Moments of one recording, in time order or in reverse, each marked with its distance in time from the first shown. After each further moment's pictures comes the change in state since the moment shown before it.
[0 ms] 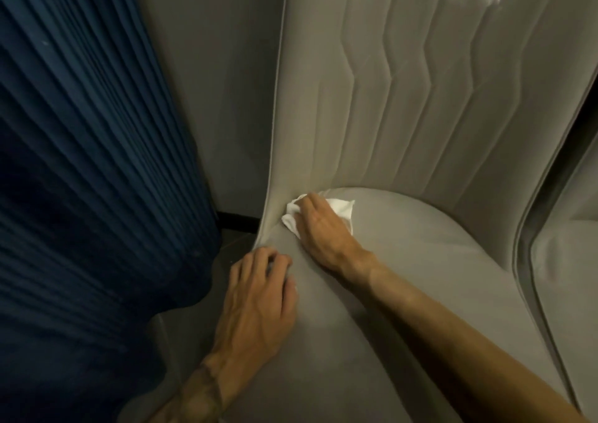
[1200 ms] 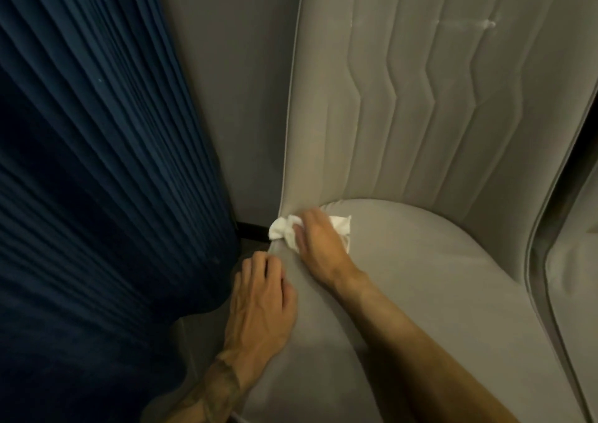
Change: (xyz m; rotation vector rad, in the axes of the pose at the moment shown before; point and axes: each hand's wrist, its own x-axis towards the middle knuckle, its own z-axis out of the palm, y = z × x) left_hand 0.002 0.003 -0.007 0.015 0.002 -0.134; right_hand -0.010 -0.028 0.001 0.323 0.087 0.048
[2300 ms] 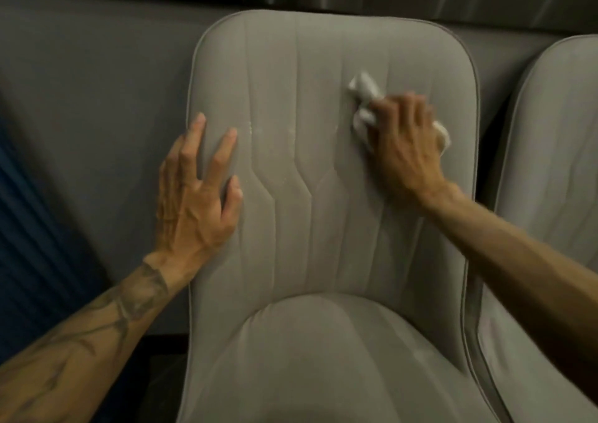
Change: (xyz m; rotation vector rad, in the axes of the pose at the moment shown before) left_hand 0.320 0.055 -0.045 -0.074 0.639 0.552; right_hand 0.145 0.080 -0.310 -0.924 0.874 -0.328
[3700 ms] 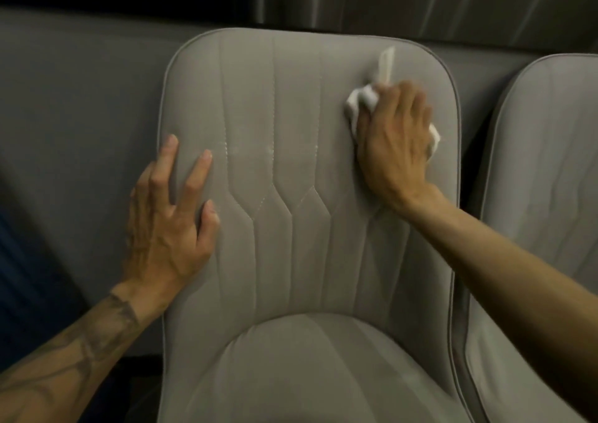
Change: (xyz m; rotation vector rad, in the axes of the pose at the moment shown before) left_hand -0.005 -0.001 0.002 -0.010 -0.018 -0.027; right_hand 0.031 -0.007 -0.014 -0.109 -0.013 0.237
